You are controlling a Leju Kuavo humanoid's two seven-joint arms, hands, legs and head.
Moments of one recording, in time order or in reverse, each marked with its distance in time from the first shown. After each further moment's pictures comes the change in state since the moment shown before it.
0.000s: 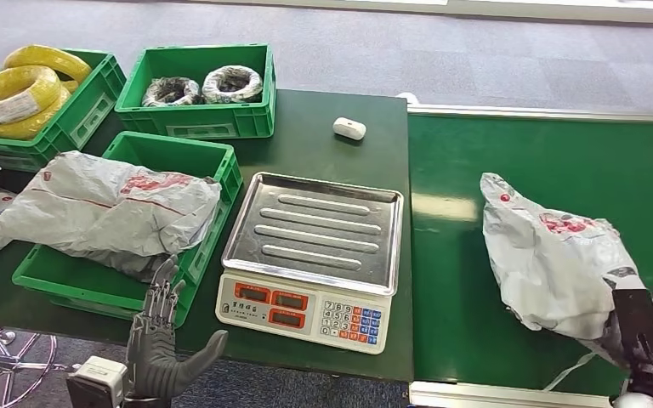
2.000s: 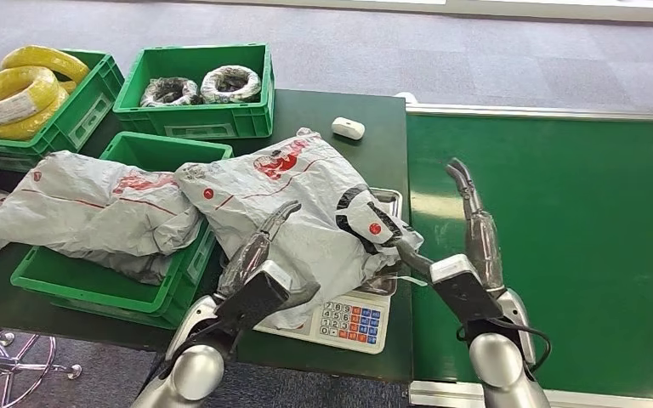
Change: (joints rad) left arm -0.511 -0.086 -0.134 0.341 -0.484 -0.188 0.340; right arm -0.102 0.194 0.620 -0.398 0.064 0.133 -0.162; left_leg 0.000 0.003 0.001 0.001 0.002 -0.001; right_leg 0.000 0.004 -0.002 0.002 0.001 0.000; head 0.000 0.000
